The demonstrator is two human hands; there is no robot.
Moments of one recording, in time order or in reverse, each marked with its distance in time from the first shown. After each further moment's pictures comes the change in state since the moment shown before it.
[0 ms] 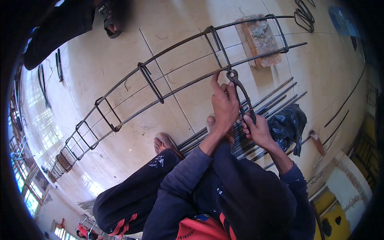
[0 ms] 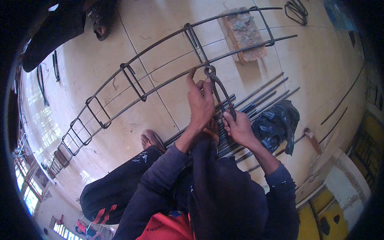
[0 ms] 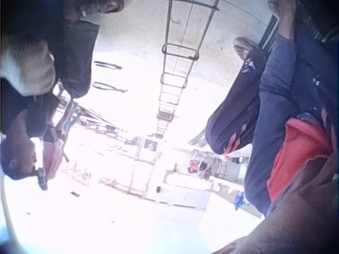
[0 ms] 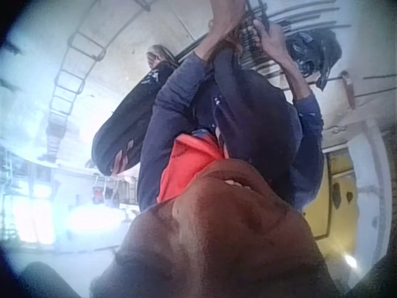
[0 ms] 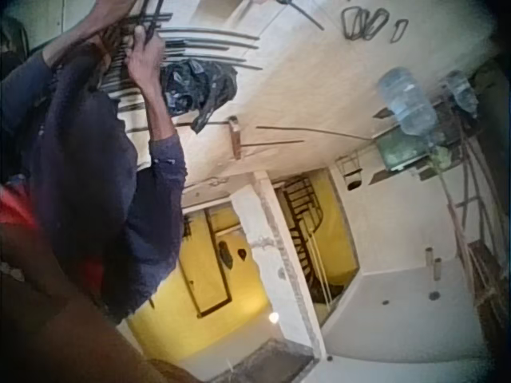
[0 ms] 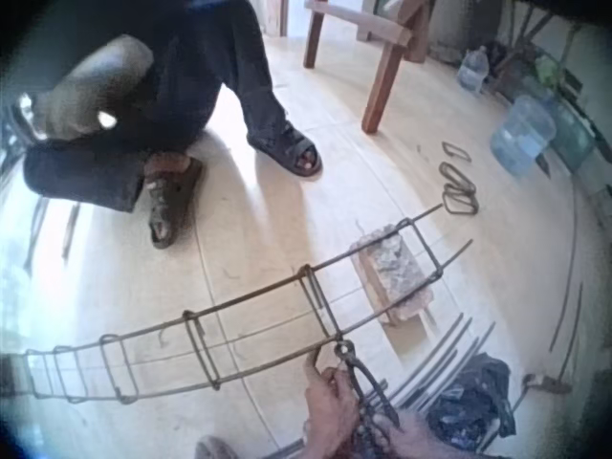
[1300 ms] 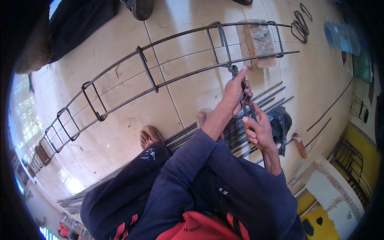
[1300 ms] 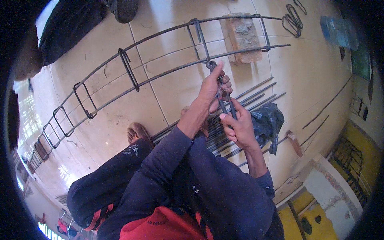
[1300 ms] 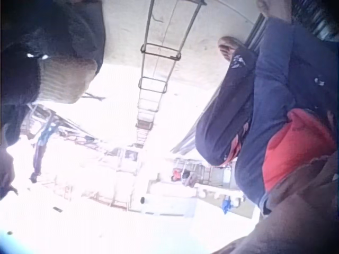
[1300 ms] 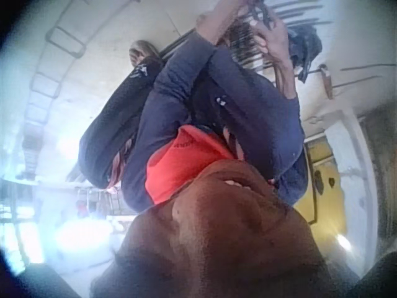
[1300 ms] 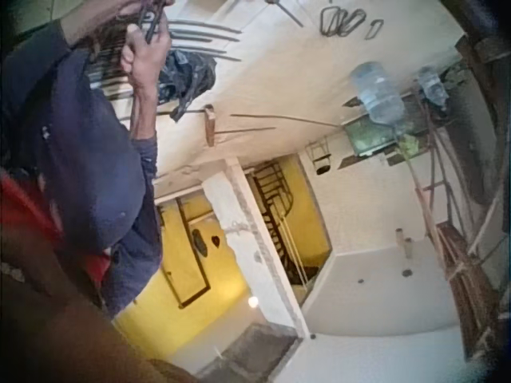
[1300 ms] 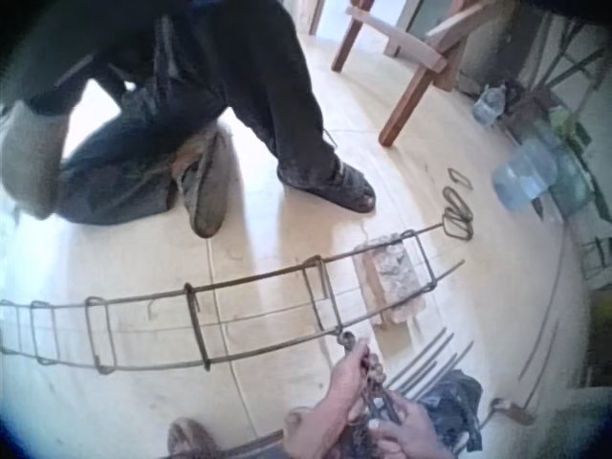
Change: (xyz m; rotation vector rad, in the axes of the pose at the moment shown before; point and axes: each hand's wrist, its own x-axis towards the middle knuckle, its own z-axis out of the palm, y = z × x) left_hand 0.022 -0.020 0.035 -1.151 -0.438 -0.801; right_hand -0.030 -0.046 0.003 0.318 0.019 -0.046
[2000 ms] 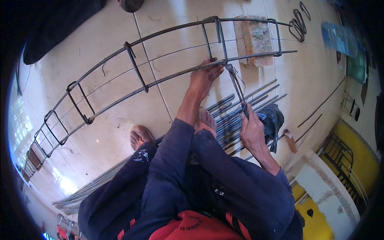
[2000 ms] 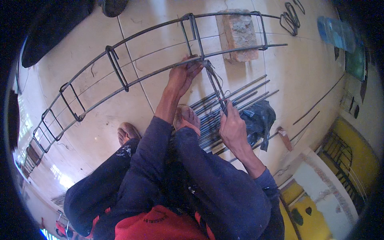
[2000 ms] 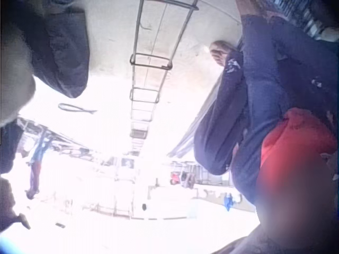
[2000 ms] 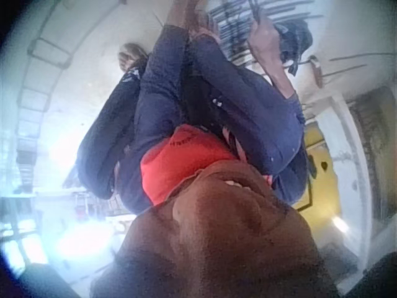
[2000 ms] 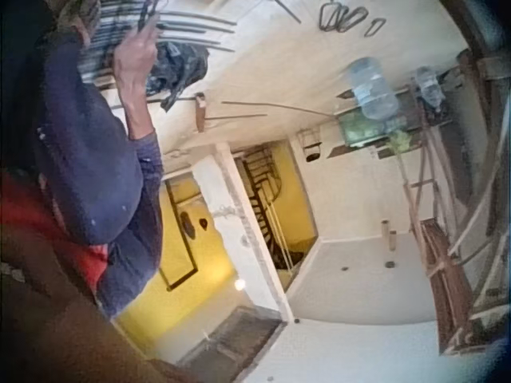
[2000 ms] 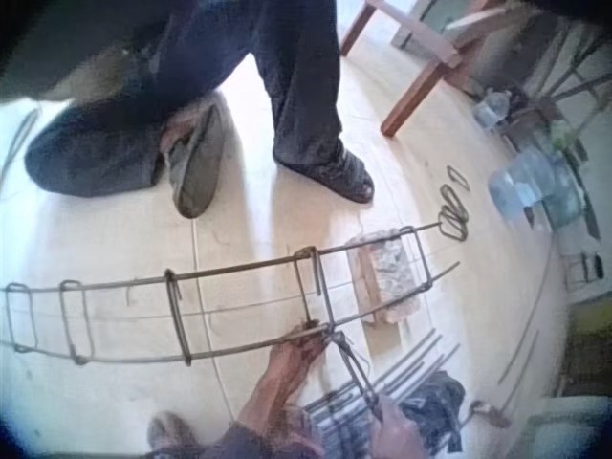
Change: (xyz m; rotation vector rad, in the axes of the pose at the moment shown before) left_hand 0.024 0.051 -0.053 0.015 0.041 0.233; right_hand 0.006 0.023 -0.013 -1.271 0.293 -0.464
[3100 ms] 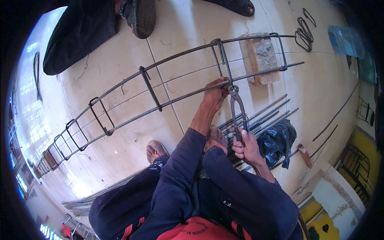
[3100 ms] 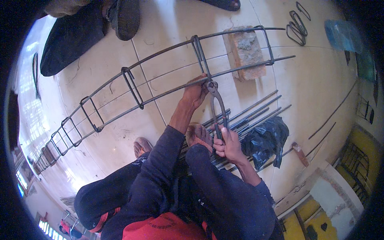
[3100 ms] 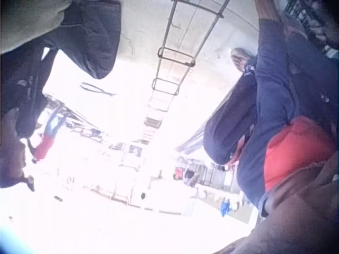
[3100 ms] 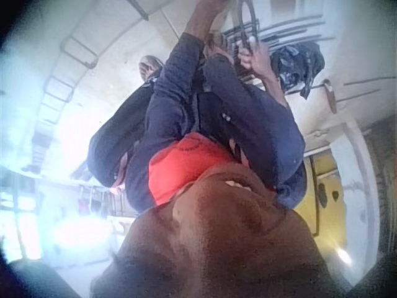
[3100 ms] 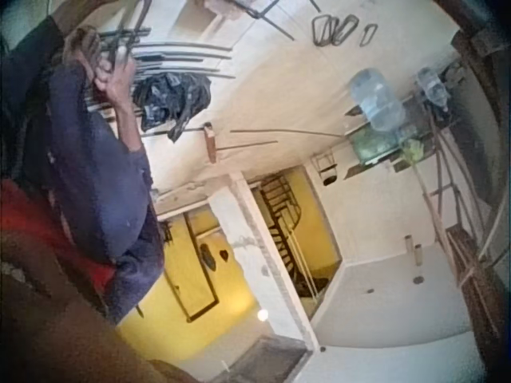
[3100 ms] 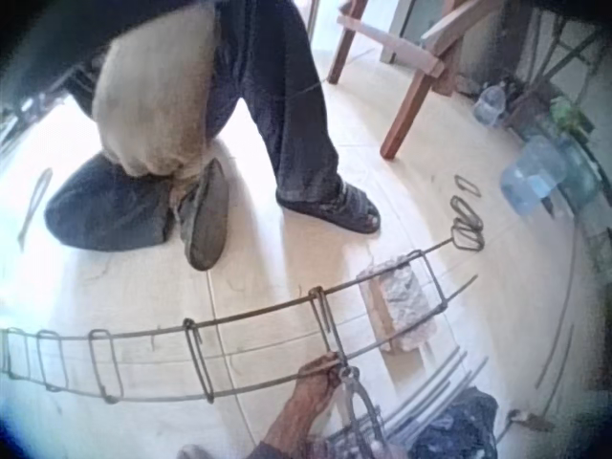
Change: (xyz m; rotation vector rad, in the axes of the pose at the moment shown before) left_hand 0.026 -0.009 -0.004 0.182 0.043 -0.045; right_hand -0.004 0.010 0.038 1.556 -0.491 0.593
